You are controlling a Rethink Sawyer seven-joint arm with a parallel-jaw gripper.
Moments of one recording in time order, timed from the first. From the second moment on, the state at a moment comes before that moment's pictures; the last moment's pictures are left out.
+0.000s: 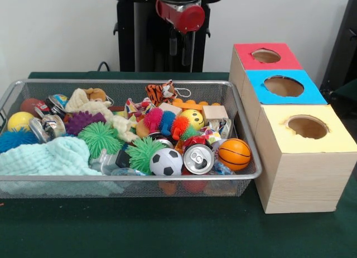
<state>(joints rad) -0.39 -0.90 0.07 2.07 -0.08 0.39 2.59</state>
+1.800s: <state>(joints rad) -0.26 -0.74 0.11 1.64 -0.11 0.61 2.59</state>
